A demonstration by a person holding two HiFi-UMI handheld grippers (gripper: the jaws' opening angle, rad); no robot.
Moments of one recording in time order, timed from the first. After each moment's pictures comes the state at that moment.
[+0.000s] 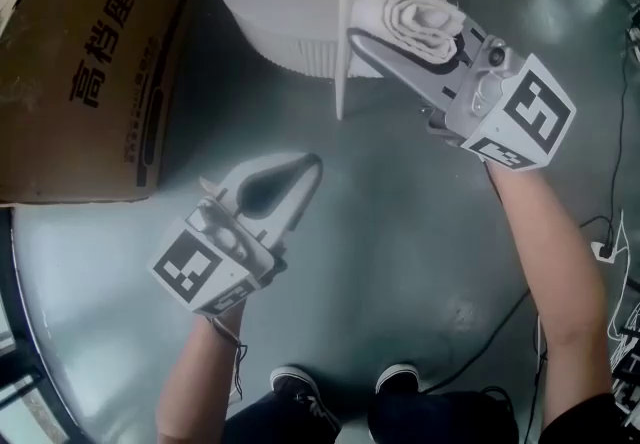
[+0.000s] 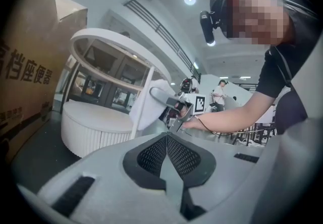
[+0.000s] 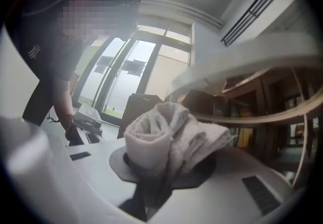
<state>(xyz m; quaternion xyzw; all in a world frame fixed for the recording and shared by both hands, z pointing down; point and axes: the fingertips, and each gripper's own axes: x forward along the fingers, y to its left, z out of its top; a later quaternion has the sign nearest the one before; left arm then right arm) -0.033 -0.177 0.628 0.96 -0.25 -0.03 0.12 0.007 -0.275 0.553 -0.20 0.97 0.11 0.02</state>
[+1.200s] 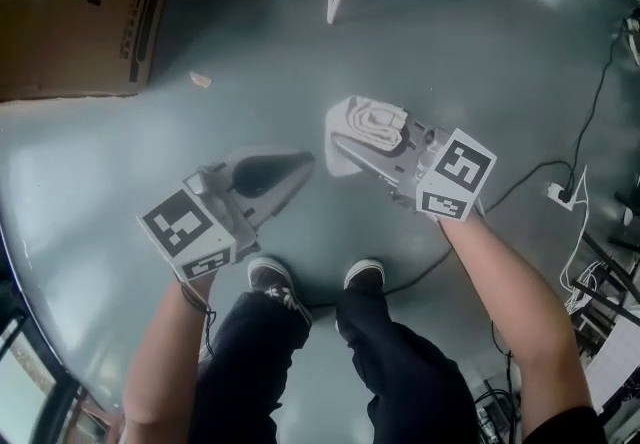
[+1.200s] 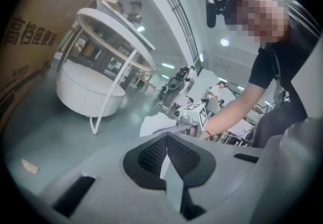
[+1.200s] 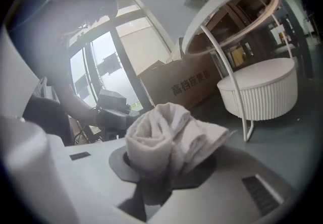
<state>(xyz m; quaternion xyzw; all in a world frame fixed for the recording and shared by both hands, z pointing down) -0.050 -0.033 0.625 0.94 -0.17 0.08 0.29 -0.022 -0.065 0.664 -0.16 0.95 -0.26 -0.09</state>
